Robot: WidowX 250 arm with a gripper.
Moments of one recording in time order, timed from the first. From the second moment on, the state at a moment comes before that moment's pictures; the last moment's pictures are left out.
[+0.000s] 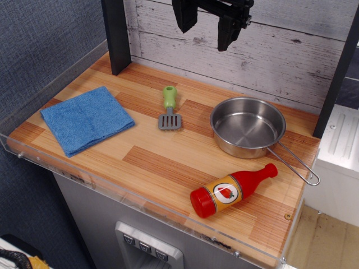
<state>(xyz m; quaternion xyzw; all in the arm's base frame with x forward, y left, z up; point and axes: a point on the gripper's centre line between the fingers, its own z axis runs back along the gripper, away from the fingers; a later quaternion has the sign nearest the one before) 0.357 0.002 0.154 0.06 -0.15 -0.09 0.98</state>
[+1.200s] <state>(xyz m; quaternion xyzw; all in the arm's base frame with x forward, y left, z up) 0.280 -0.040 0.127 0.07 -0.16 -0.17 0.97</state>
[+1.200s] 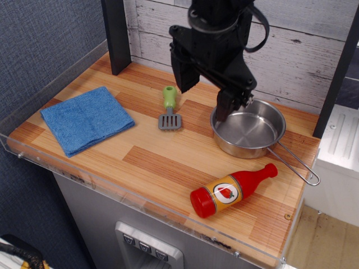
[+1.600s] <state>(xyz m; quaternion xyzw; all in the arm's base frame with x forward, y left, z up) 0.249 -0.063 0.108 0.07 -0.15 -0.20 0.97</state>
